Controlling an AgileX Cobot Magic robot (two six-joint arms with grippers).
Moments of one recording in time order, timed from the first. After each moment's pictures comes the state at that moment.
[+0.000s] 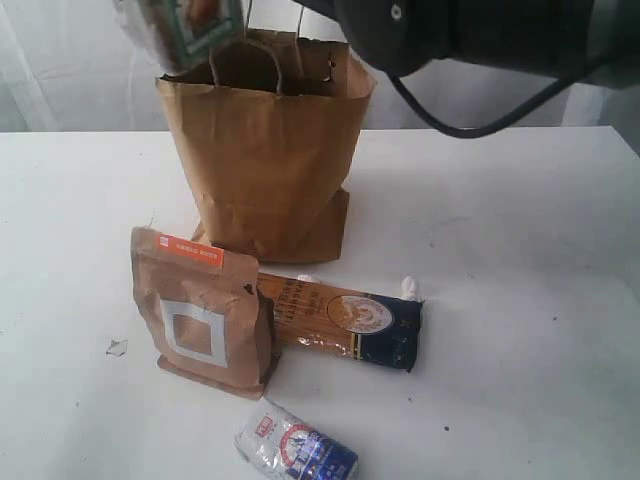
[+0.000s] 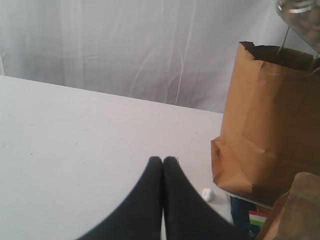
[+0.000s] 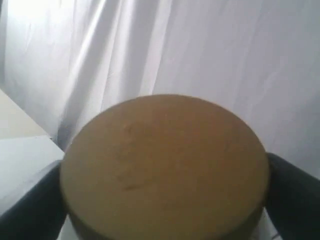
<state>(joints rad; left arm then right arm) -0.10 0.27 -0.11 1.65 0.02 -1.88 0.76 1.69 -1.50 -0.08 -0.25 -0.23</state>
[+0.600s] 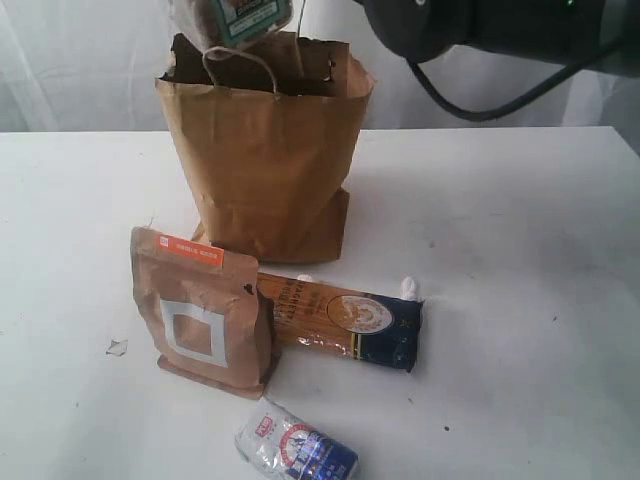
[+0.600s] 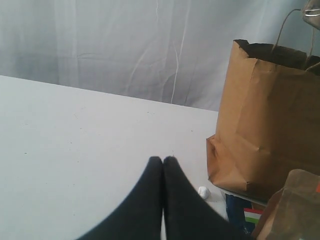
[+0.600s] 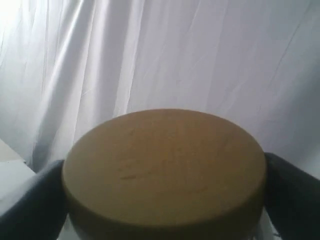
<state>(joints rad) -0.10 0.27 -0.11 1.65 0.01 -1.88 0.70 1.69 -1.50 -0.01 -0.32 -0.25</state>
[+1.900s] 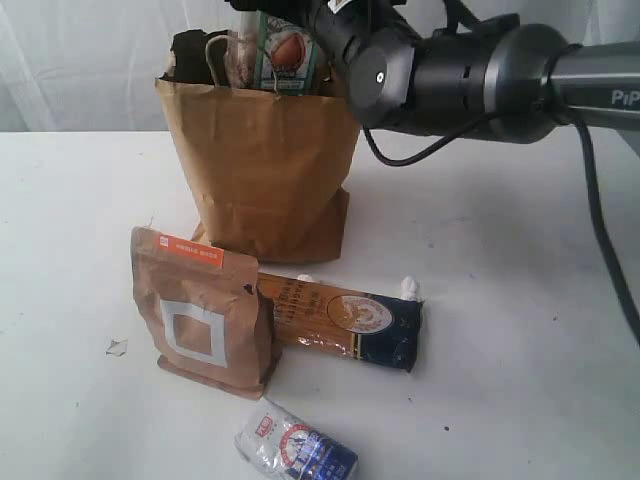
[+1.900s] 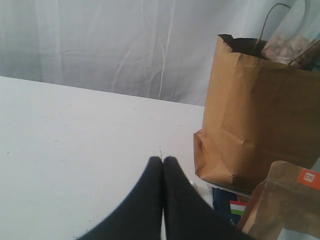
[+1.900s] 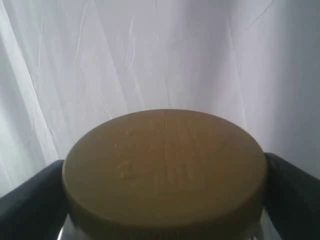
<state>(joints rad) -0.10 0.27 -0.11 1.65 -0.04 -1.88 0.63 1.88 -1.45 0.46 -0.58 -0.28</state>
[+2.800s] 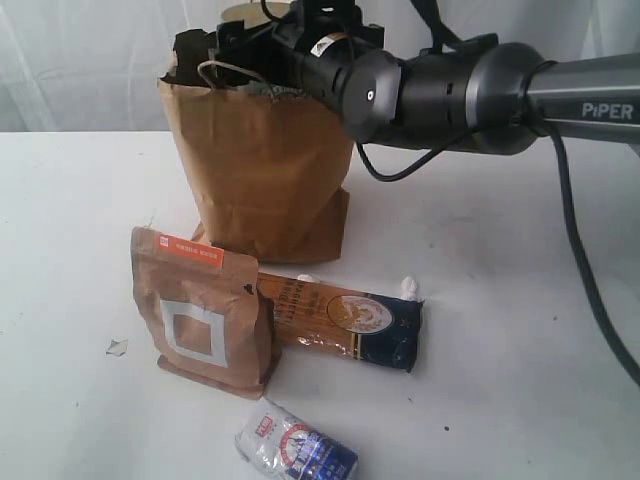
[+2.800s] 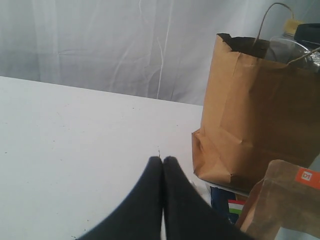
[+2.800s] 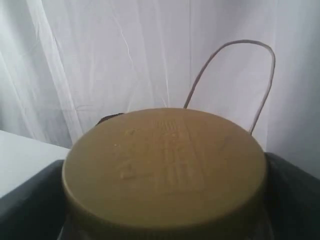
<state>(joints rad) -0.10 0.27 -0.11 1.65 -0.05 -1.88 0.63 1.92 -1.45 0.45 -0.35 -0.38</state>
